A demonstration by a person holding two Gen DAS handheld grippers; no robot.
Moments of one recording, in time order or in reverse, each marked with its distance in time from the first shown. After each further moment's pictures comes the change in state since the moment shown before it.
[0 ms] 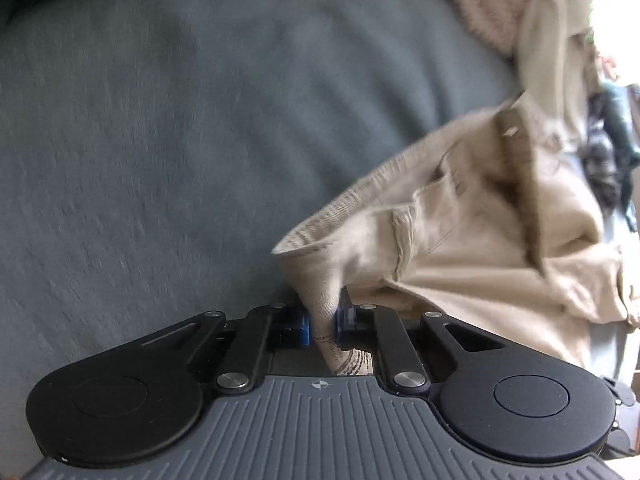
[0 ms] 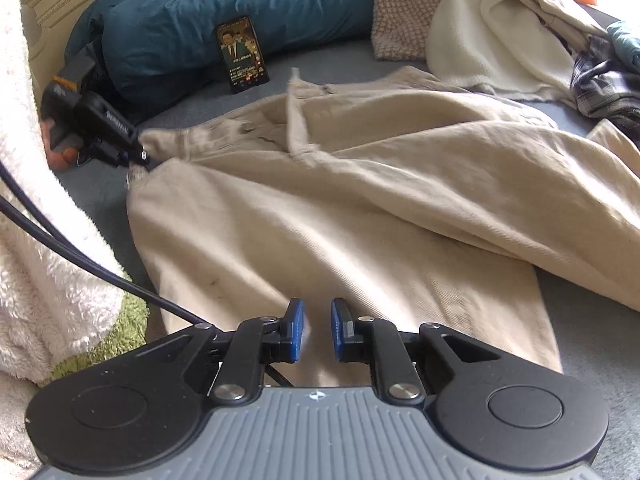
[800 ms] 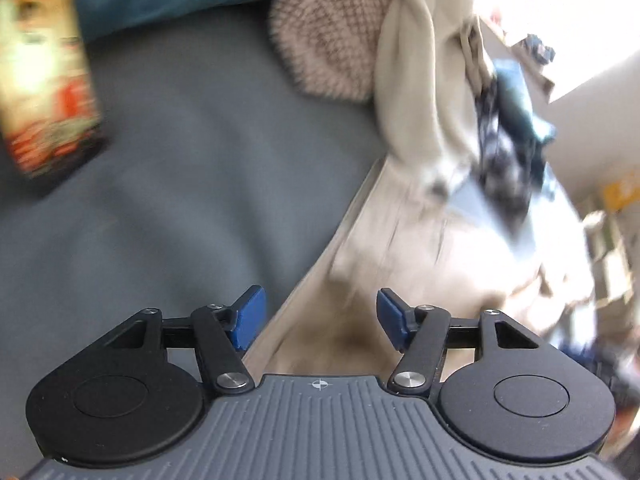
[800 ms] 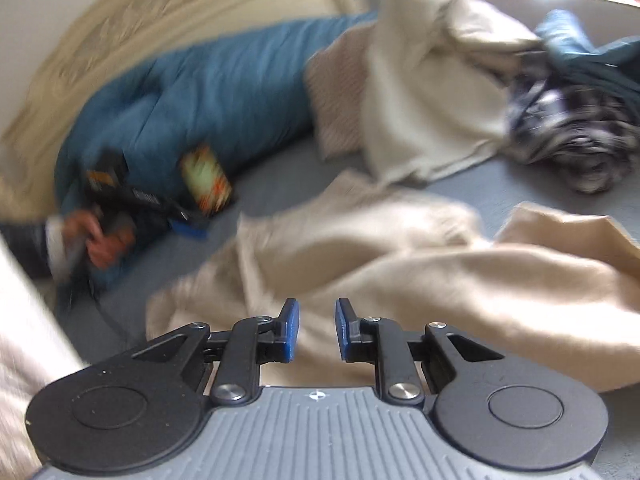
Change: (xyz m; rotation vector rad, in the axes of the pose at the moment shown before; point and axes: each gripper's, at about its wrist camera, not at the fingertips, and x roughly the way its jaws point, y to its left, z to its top) left arm 0.027 -0.099 0.147 0.228 -0.042 -0.296; right arm -0.069 -0.084 0.069 0.314 -0.239 0.077
